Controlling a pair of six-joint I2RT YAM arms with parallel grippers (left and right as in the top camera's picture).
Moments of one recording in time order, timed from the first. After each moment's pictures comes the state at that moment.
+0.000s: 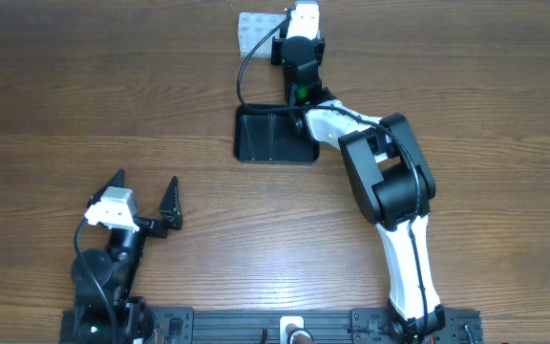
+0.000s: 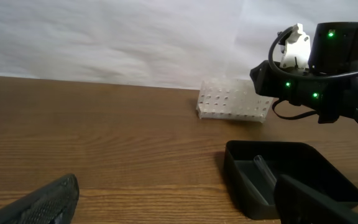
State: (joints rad) left arm -0.02 0.01 0.01 -0.06 0.15 -0.14; right arm 0.42 2.33 1.47 0.69 0.40 0.13
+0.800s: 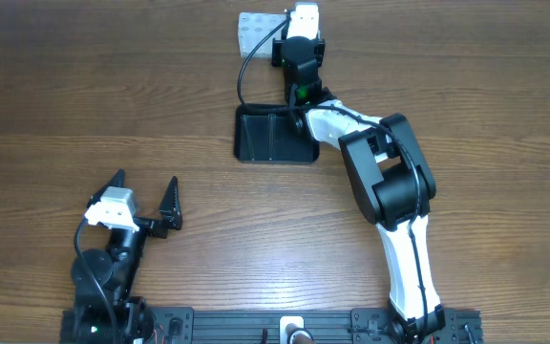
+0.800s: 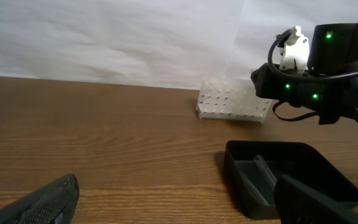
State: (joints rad) left arm -0.02 0.01 0.01 -0.06 0.15 -0.14; right arm 0.42 2.33 1.47 0.66 0.40 0.13
